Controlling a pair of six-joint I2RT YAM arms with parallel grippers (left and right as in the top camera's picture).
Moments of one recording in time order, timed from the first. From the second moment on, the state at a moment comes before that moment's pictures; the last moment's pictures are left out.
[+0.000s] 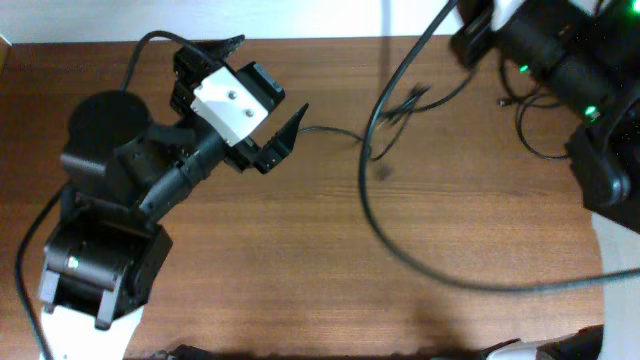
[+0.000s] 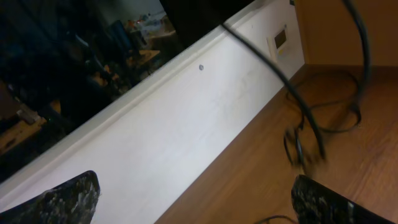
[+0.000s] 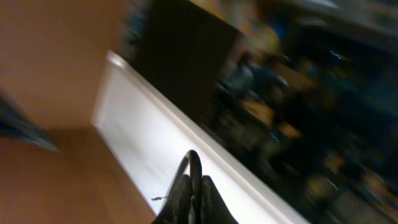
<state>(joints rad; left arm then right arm) -0.31 1.15 1.57 -0.56 0.34 0.48 0.36 1.58 2.34 -0.70 -0.45 -0.41</state>
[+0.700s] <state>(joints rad) -0.31 1.10 1.57 -0.56 0.34 0.48 0.54 1.64 2.35 -1.00 -0.38 -0.37</state>
